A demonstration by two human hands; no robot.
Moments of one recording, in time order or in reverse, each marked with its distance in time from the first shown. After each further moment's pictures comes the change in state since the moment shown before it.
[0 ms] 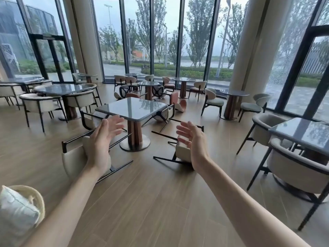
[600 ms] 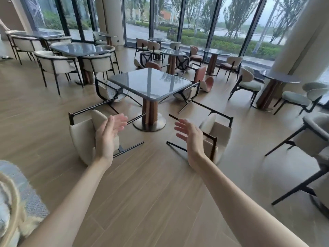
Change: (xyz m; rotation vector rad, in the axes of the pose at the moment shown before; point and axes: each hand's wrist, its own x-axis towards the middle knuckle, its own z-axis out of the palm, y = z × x) left_hand 0.205 -0.266 -0.045 0.111 0.232 -0.191; right_hand 0.273 0.179 0.092 -0.094 -0.104 0.200
